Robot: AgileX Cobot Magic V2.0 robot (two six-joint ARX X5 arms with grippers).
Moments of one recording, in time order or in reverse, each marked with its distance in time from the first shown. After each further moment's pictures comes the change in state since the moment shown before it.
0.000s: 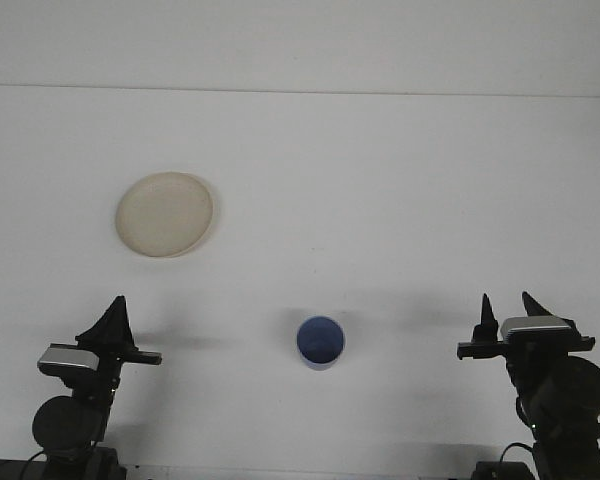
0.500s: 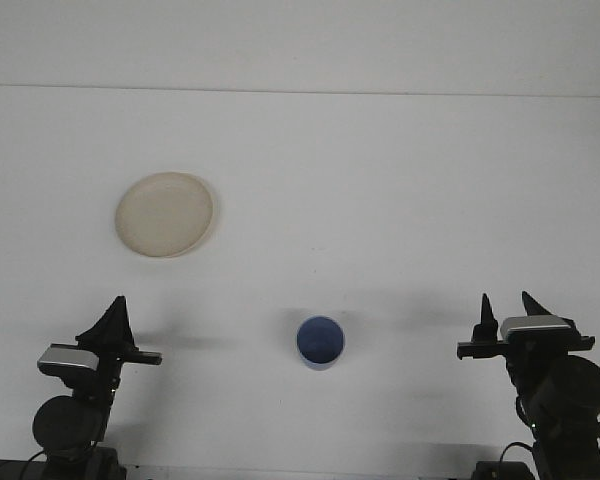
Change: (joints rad) left arm 0.000 0.000 0.007 -0.020 0.000 -0.017; right arm 0.000 0.000 0.000 0.000 0.000 0.000
